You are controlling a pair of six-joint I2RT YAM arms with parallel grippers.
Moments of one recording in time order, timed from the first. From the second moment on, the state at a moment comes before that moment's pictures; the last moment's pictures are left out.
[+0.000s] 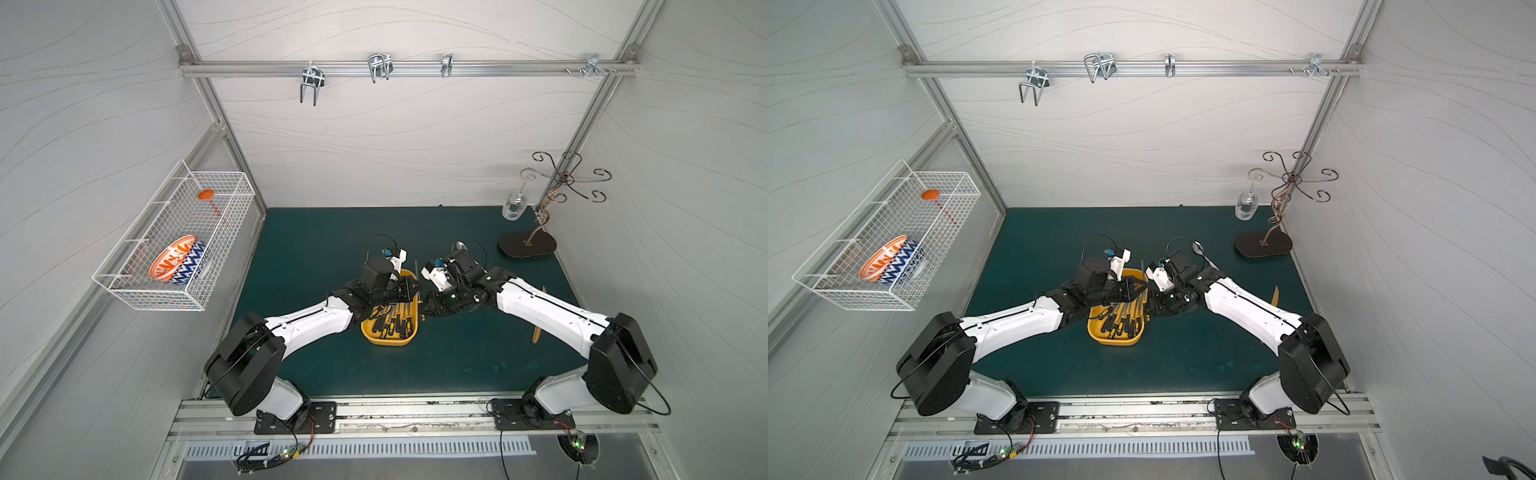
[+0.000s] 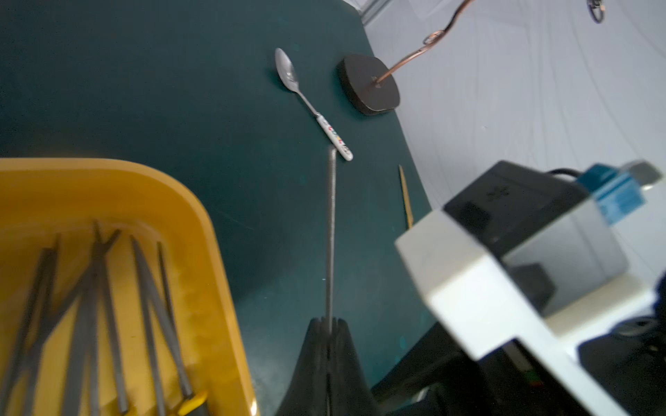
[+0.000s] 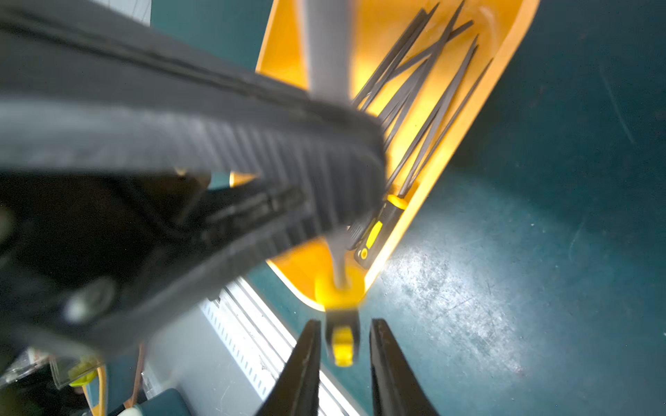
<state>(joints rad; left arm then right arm) -0.69 1.48 0.83 0.11 0.24 -0.72 0.72 1.45 1.05 -0.63 -0.46 0.39</state>
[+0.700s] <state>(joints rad) -0.69 1.56 0.89 -0.20 -0.01 -0.60 0.46 1.41 0.99 -0.62 -0.26 0.45</state>
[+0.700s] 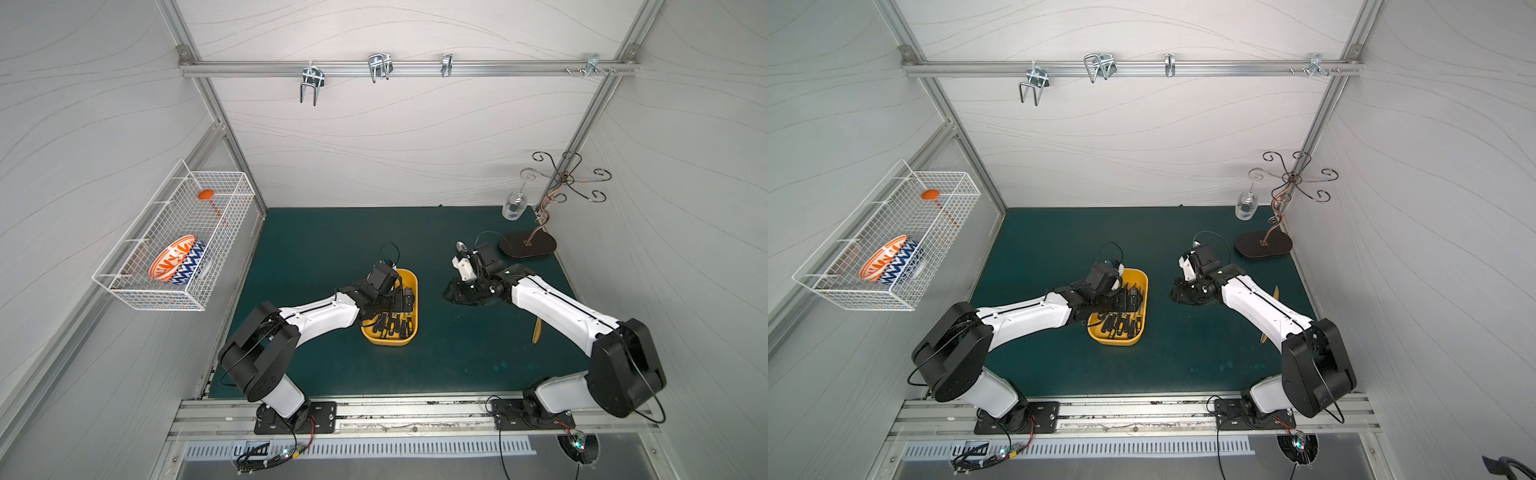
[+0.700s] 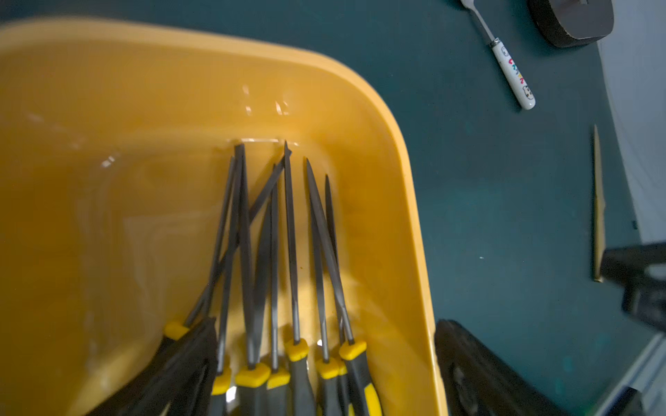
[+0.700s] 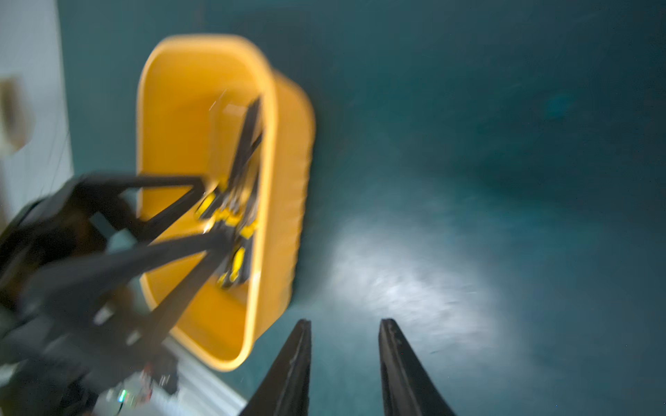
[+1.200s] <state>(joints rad) -0.44 1.49 0.77 0.01 -0.89 -0.11 0.31 1.41 0.66 -0.12 0.56 0.30</state>
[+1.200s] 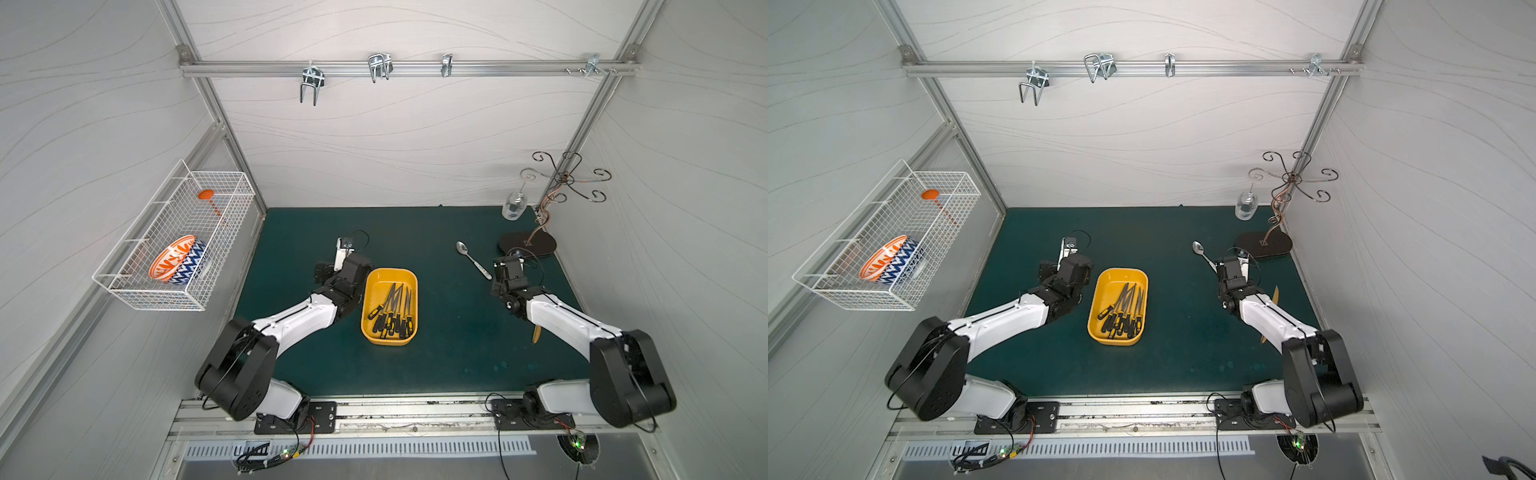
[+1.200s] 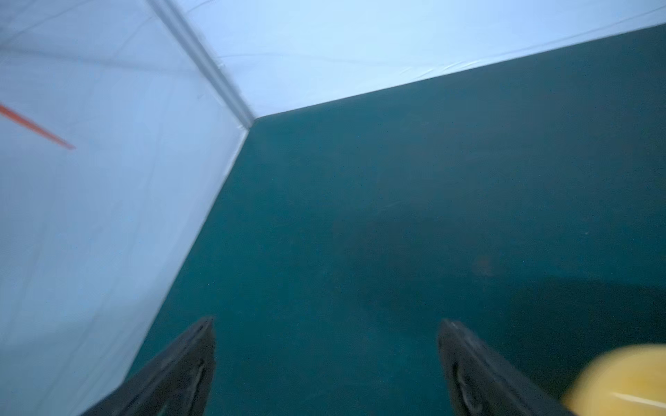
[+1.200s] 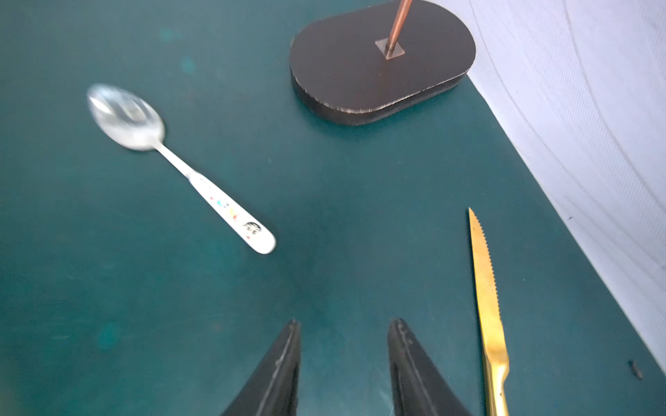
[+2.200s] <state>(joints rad) -0.01 1.56 0.40 0.71 -0.28 -0.10 0.08 1.58 0.45 0.66 -0.09 0.00</state>
